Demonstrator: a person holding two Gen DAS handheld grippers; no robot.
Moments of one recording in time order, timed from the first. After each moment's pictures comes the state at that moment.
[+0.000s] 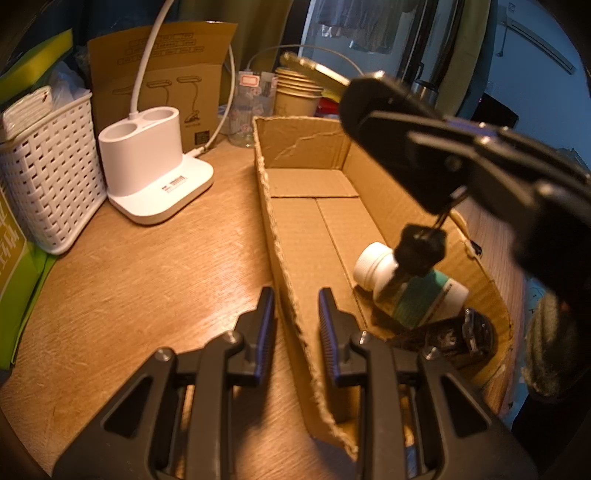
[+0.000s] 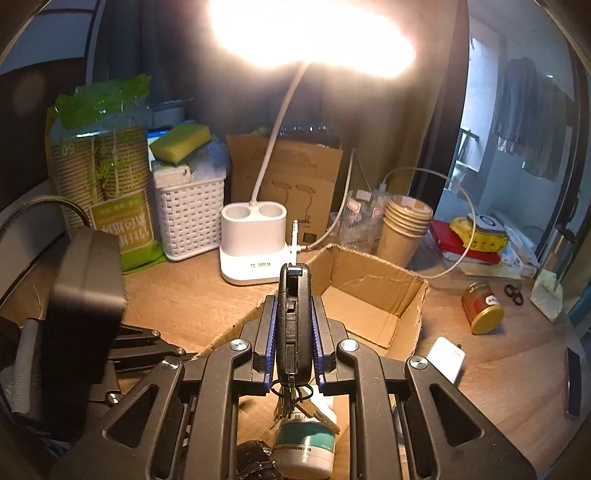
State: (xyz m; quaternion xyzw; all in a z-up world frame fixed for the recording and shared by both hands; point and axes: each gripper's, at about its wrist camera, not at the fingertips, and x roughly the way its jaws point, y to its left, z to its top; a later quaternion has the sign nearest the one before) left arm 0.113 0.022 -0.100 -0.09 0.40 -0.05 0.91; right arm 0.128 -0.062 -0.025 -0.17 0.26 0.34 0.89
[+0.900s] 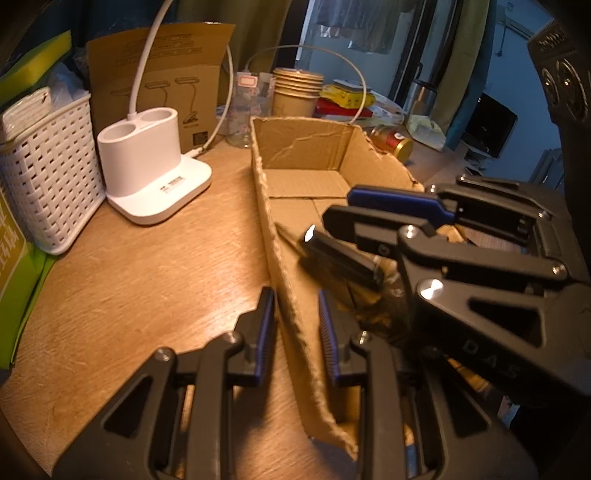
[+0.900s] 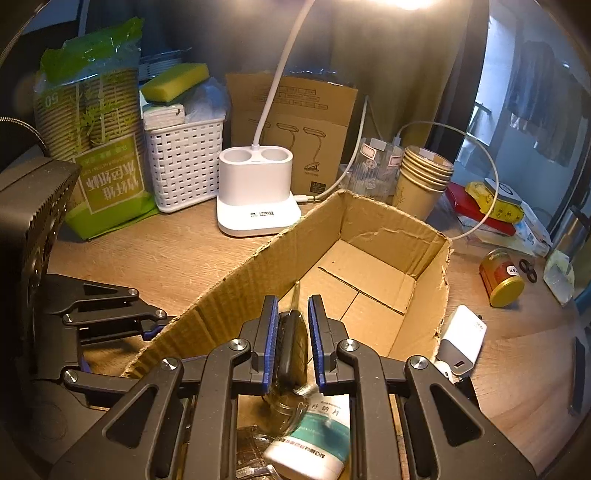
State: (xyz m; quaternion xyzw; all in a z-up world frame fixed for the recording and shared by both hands) left arm 0.115 0.020 -0.100 -0.08 0.40 -0.05 0.91; right arm 0.140 -0.051 -0.060 -0.20 0.32 0.34 0.86
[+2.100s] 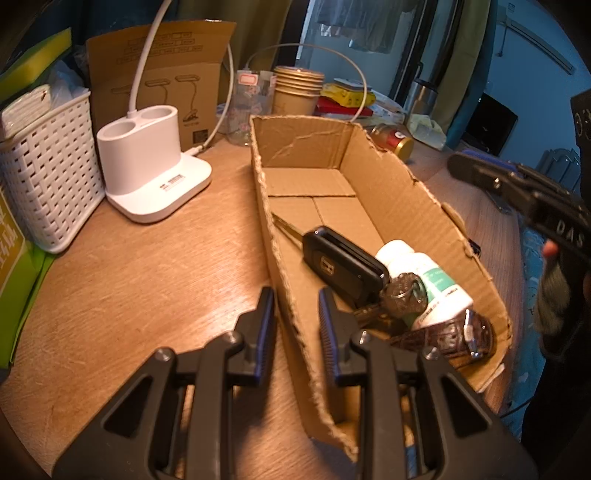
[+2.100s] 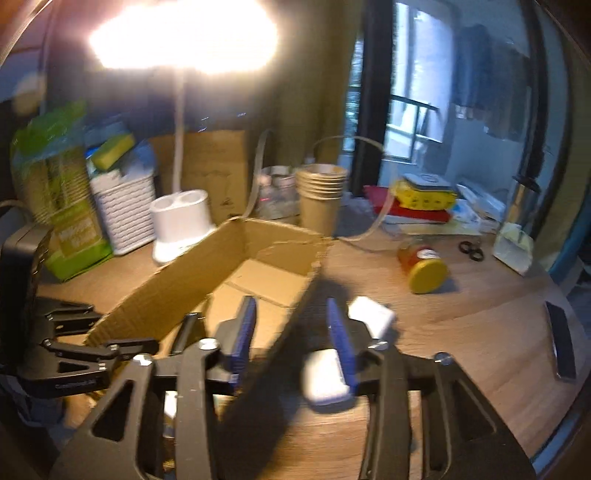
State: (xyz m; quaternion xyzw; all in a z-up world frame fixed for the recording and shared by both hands) left arm 0.114 0.020 -0.100 -0.09 0.40 -0.05 0.91; right arm 0.163 -0.159 -0.028 -0.12 0.28 0.28 0.91
